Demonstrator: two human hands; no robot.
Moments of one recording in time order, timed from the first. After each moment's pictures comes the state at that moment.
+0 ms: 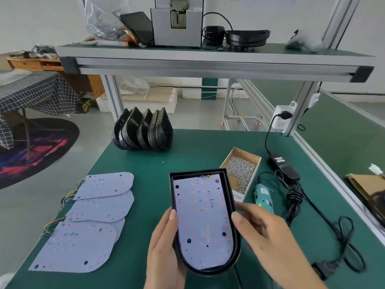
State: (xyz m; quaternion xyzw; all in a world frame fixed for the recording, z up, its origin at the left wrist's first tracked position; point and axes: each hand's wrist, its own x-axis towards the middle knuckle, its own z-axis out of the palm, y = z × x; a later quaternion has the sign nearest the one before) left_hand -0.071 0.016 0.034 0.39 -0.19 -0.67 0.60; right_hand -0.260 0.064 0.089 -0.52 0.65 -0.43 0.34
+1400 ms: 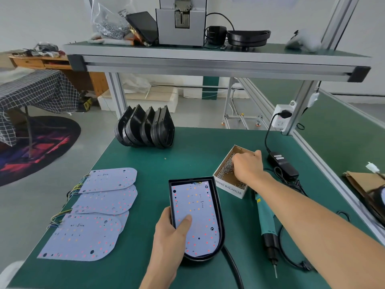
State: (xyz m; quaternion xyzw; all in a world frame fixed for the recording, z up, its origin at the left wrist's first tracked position) left_hand -0.059 0.003 0.005 0.53 -0.45 -0.56 0.45; right_hand -0.320 -0.135 0.056 -0.62 0.77 0.08 -0.07
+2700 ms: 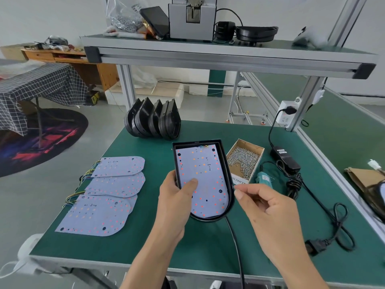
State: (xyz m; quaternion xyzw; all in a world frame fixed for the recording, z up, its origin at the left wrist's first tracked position) left_hand -0.066 -0.002 0.076 0.50 -0.44 -0.56 0.50; right_hand -0.234 0.081 0.096 -0.50 0.59 -0.58 0.24
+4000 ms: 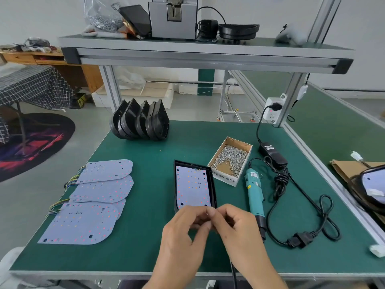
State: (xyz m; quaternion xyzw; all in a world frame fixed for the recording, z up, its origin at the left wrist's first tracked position) left_hand -0.073 0.056 0.032 0.39 -0.71 -0.32 0.49; right_hand -0.217 0.083 0.047 -0.51 0.61 -0.51 0.33
